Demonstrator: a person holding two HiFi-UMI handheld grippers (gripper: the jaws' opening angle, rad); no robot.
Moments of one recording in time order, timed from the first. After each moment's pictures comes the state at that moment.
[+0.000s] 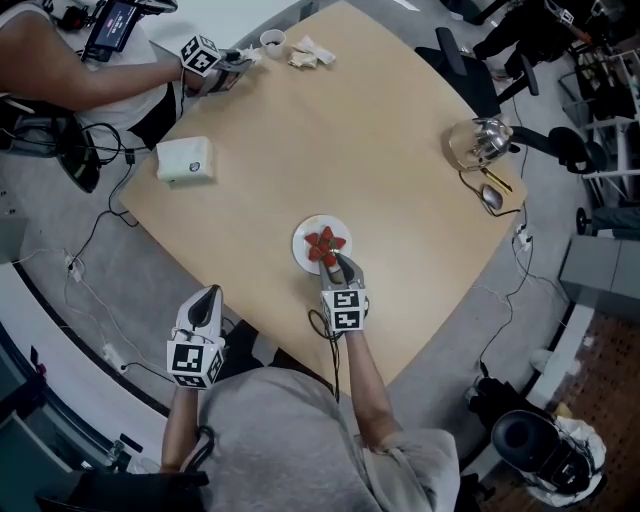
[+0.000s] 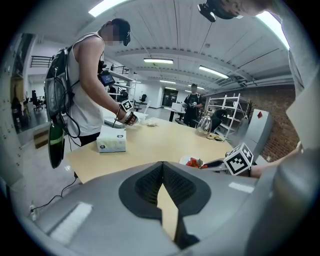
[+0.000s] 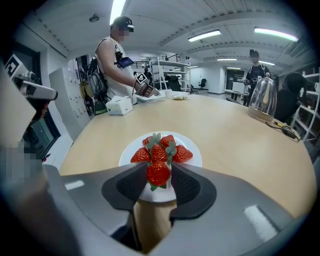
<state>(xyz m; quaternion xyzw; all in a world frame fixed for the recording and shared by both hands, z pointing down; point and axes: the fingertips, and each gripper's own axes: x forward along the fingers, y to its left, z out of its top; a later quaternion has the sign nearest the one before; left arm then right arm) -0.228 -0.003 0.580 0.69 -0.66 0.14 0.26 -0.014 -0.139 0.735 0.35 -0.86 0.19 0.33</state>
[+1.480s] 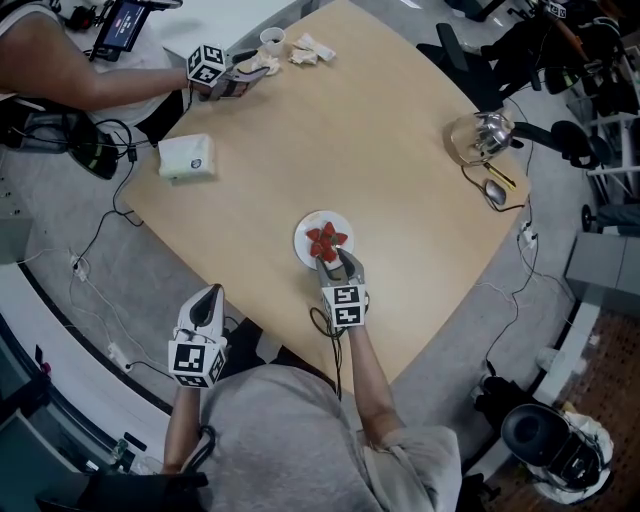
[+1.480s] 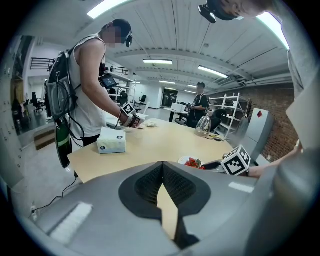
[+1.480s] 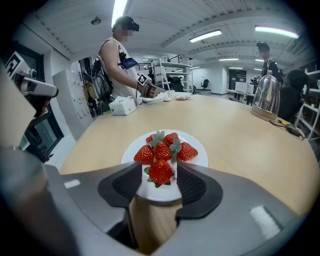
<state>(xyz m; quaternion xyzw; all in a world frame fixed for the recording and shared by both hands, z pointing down) -0.223 0.002 0.574 0.69 -0.66 0.15 0.25 -0.019 -0.133 0.741 0.33 -0.86 0.19 0.33</state>
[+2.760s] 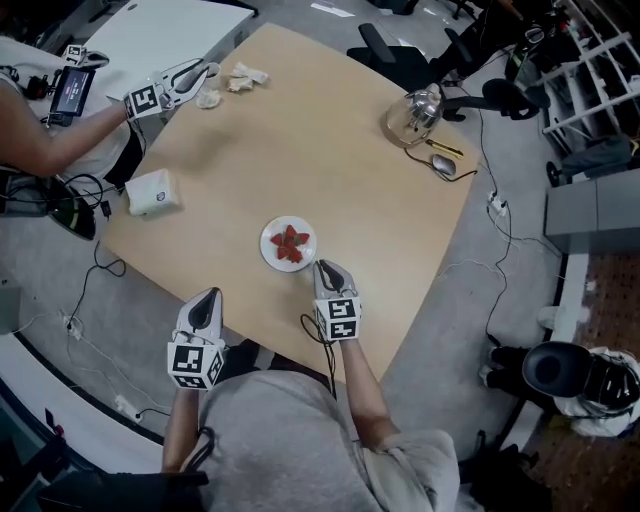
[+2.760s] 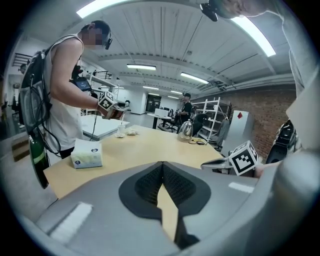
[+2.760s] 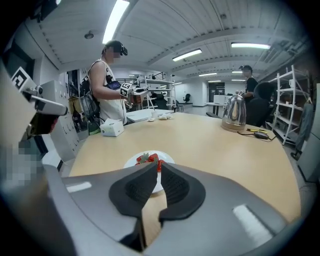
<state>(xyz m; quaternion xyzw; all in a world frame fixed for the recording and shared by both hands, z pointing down) -0.177 -0.028 0.549 0.76 -0.60 0.13 0.21 0.037 -0.124 0.663 0.43 -0.85 0.17 0.24</state>
